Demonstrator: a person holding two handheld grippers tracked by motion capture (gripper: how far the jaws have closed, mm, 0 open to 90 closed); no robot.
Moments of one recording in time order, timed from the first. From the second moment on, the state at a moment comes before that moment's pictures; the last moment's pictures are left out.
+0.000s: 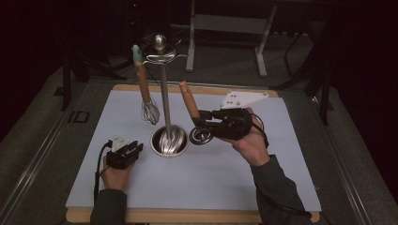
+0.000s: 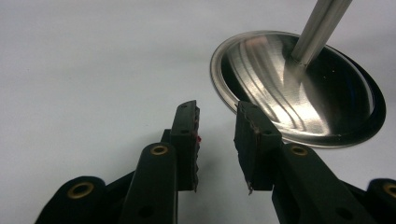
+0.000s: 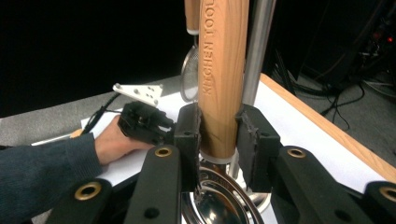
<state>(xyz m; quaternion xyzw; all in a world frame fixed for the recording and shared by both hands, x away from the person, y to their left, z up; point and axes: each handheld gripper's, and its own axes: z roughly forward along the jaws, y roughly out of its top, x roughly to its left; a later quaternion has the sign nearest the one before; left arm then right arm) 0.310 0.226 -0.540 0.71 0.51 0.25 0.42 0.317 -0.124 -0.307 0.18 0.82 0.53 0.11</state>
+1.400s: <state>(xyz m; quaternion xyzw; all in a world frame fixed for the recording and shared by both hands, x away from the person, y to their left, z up) 0.311 0.226 -0.540 0.72 0.51 0.25 0.41 0.346 -0.081 -0.289 0.19 0.81 0.55 0.09</state>
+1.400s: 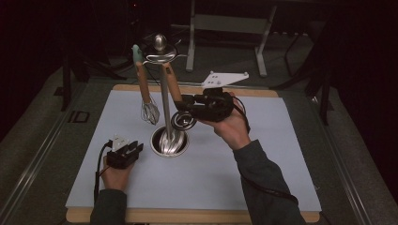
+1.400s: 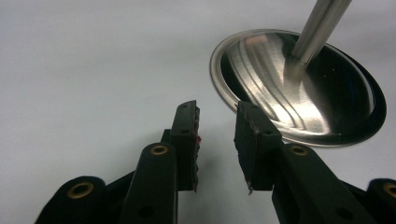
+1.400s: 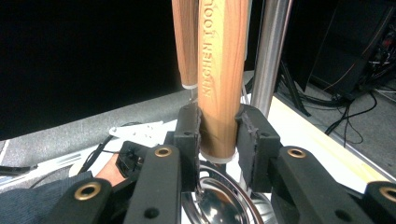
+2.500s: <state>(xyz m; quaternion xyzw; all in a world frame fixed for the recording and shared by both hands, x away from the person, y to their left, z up) 0.311 0.226 -0.540 0.72 0.51 0.25 0.41 0.349 -0.106 -0.329 0.21 0.84 0.49 0.11</state>
